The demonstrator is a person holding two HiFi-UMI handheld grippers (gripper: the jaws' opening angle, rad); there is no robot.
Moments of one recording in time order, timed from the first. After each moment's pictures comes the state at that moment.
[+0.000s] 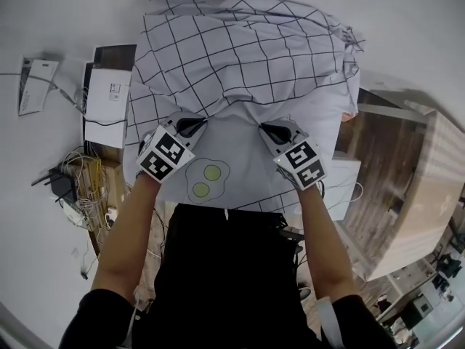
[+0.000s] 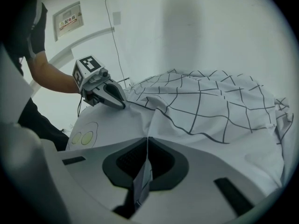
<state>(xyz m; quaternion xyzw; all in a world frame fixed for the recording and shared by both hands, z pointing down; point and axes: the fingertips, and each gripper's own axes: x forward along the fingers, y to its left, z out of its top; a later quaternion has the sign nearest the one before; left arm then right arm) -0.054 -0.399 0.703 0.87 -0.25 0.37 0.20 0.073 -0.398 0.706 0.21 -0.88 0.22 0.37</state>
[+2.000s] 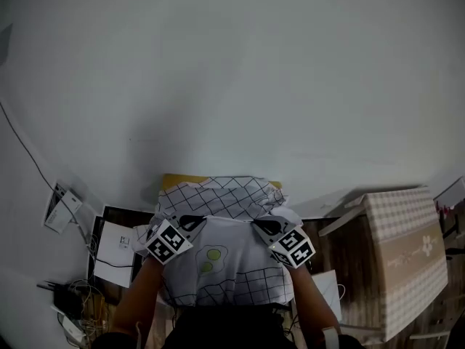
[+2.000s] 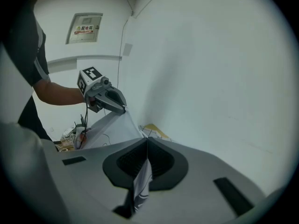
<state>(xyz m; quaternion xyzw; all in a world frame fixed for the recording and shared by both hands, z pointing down) -0.041 -0.441 0.417 0.93 -0.26 0.27 -0.01 0.092 -0.431 0.421 0.32 -0.91 0.05 0.27</state>
